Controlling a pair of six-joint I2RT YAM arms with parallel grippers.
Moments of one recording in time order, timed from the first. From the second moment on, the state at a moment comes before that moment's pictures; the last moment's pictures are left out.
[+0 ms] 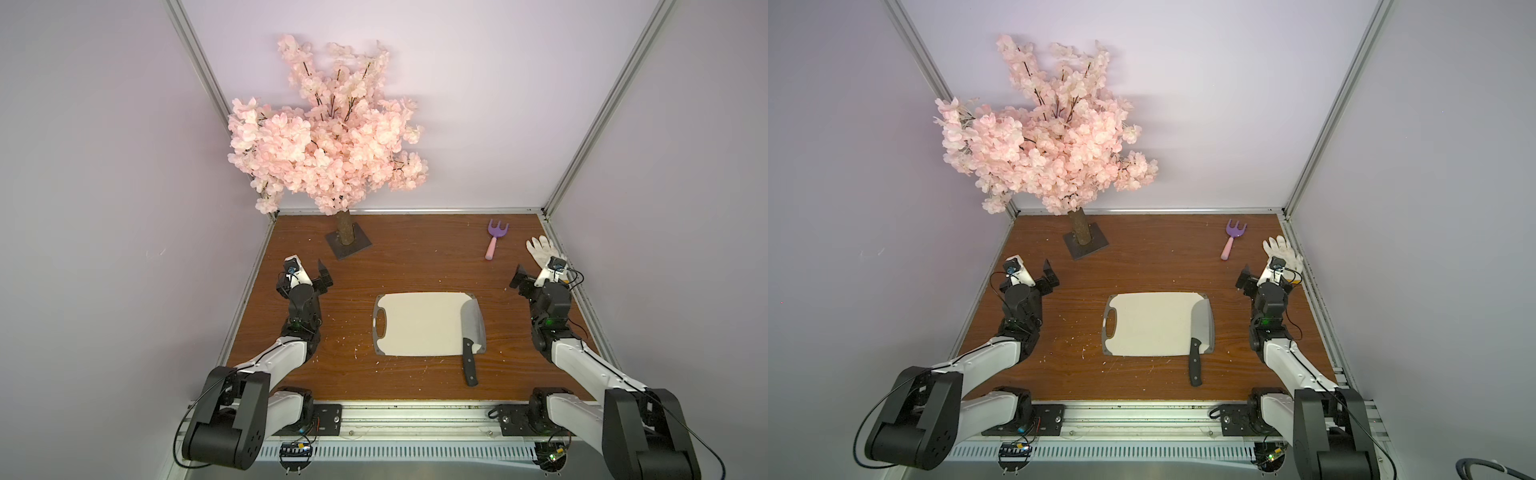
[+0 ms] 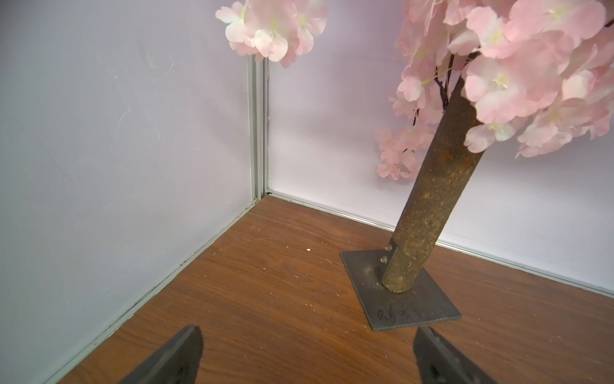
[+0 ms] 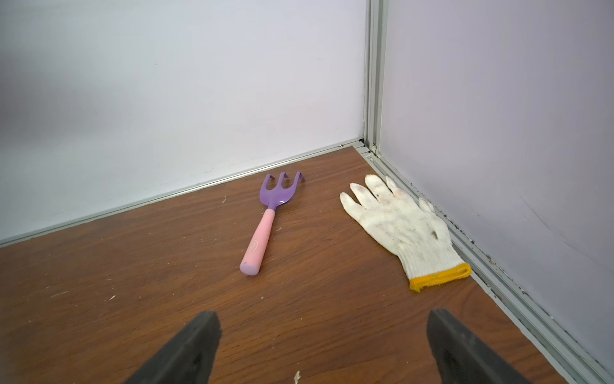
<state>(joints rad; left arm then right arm) -0.11 1.19 0.30 0.80 -0.44 -0.14 0.00 1.12 0.35 0.56 0.28 0.18</state>
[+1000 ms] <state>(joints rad) -0.03 1.31 0.25 0.92 -0.20 -0.04 -0.01 1.29 0.23 0.90 0.22 0.09</state>
